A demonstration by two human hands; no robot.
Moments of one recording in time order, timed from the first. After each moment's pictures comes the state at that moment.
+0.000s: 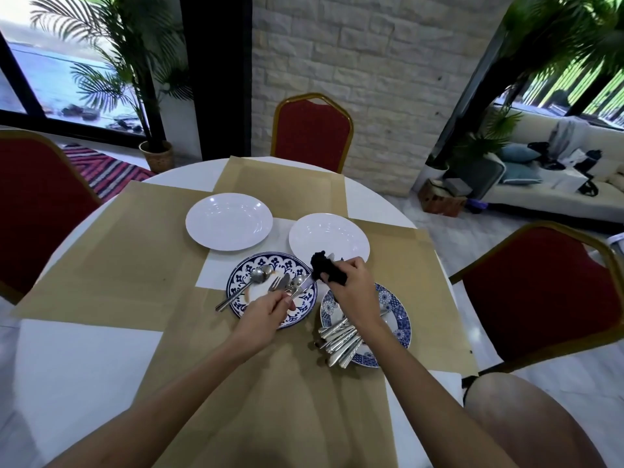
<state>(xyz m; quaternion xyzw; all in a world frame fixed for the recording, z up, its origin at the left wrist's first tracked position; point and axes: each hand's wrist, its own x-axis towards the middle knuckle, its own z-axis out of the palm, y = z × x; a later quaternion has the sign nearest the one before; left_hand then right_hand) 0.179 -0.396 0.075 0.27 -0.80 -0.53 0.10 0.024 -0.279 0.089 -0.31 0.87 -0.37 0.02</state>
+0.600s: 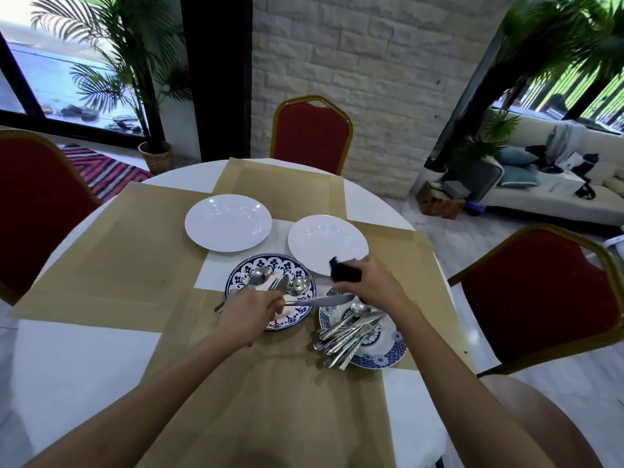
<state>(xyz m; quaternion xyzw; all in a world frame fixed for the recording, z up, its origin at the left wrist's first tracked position) 0.178 -0.419 0.086 0.24 -0.94 -0.21 0.07 -0.029 -0.261 0.108 -0.35 0.90 -0.20 0.15</state>
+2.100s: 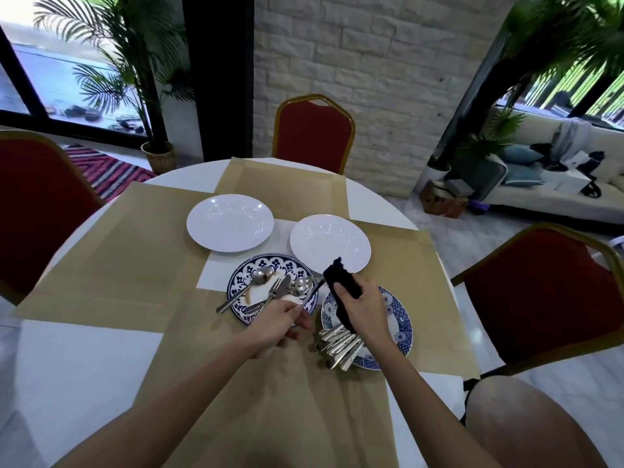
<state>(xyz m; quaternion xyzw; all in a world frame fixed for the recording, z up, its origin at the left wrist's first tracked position) 0.160 -0.384 0.083 0.32 -0.65 -0.69 -0.04 0.035 -0.258 0.085 -0.22 0.84 -0.49 0.10</state>
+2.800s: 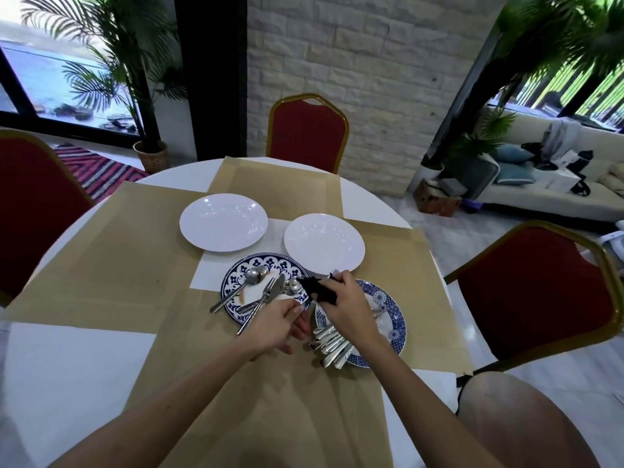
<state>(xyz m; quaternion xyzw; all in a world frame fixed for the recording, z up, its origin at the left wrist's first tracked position) 0.163 -0.375 0.090 0.27 -0.70 -0.66 -0.03 0.037 -0.262 0.079 -0.39 0.87 -0.31 0.05</state>
